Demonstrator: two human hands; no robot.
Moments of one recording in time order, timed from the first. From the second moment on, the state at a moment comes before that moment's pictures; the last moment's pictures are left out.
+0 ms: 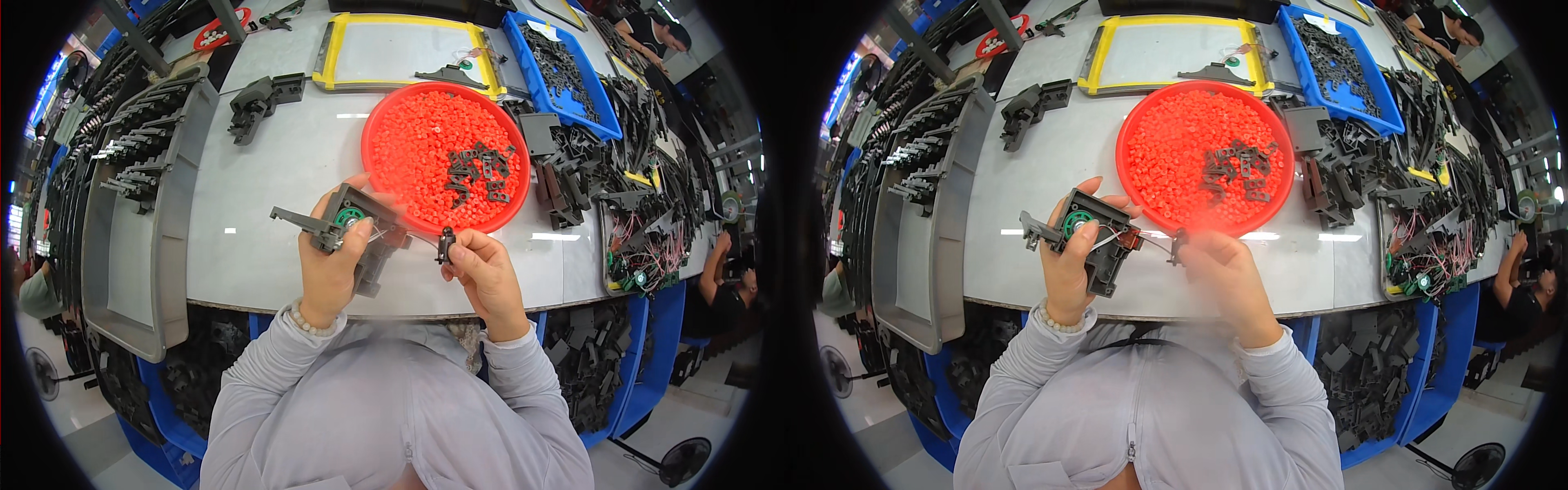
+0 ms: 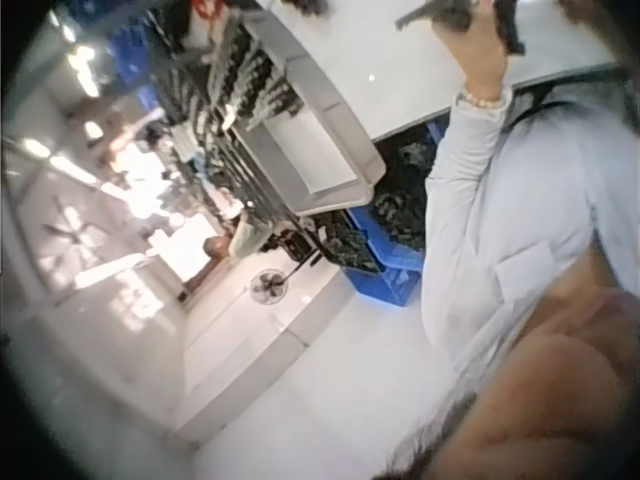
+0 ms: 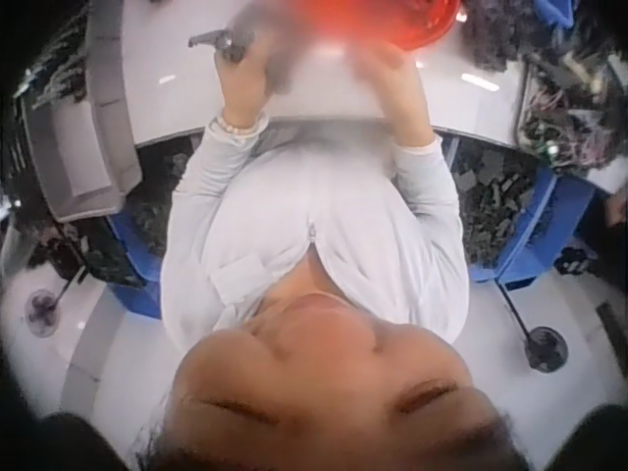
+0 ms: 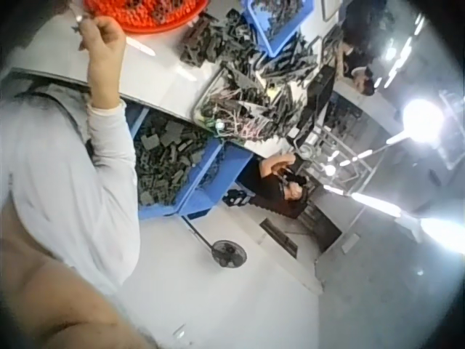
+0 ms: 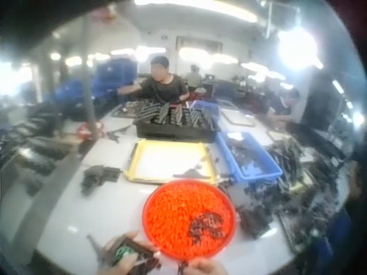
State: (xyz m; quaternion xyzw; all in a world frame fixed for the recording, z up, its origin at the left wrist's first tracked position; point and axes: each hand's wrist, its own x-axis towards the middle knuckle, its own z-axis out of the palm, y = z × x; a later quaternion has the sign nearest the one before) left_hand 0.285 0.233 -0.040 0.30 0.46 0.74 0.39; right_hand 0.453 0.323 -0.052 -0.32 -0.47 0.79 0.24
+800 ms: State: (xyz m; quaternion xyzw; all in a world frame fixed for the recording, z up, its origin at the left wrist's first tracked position) left_hand 0.307 0.236 -0.042 0.28 0.46 0.76 0.37; right_hand 0.426 0.289 -0.053 -0.26 -0.44 0.84 0.20
